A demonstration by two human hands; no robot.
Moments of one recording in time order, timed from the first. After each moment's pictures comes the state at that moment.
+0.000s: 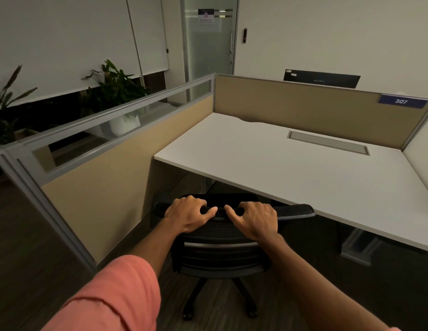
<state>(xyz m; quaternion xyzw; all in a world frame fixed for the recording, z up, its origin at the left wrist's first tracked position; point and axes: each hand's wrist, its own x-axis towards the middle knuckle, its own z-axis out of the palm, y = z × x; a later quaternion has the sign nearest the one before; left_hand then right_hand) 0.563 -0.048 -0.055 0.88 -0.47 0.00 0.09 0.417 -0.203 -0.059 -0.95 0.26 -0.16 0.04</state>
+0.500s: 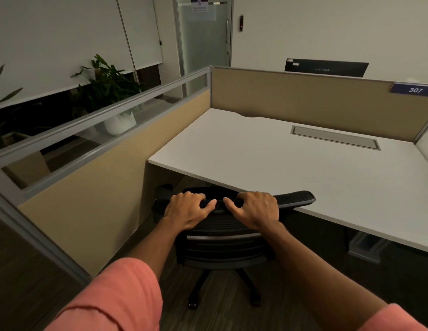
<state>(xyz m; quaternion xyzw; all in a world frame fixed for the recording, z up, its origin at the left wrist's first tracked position) 0.627 -0.099 -0.061 0.89 -0.44 0.04 0.08 0.492 -0.261 -0.061 -0.96 0.24 -0.16 0.01</state>
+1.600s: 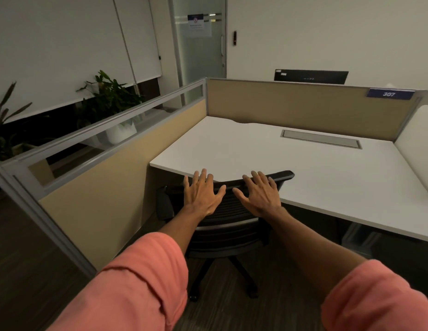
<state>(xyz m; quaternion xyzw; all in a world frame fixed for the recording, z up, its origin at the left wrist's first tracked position) 0.543 -0.122 -0.024 0.92 -0.37 0.05 0.08 0.432 -0.273 -0.044 -0.96 0.26 -0.10 0.04</state>
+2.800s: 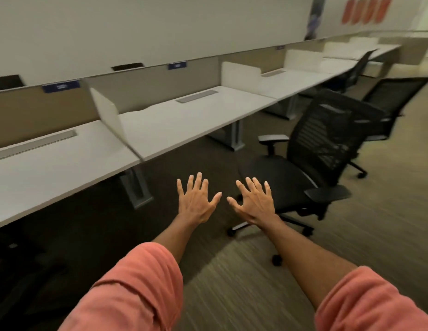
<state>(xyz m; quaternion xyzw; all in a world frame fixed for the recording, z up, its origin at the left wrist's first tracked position) -0.189 -0.211 -0.067 0.57 -0.82 -0.01 0.06 -0.373 -0.165 -0.080 -0.66 0.74 -0.09 0.02</state>
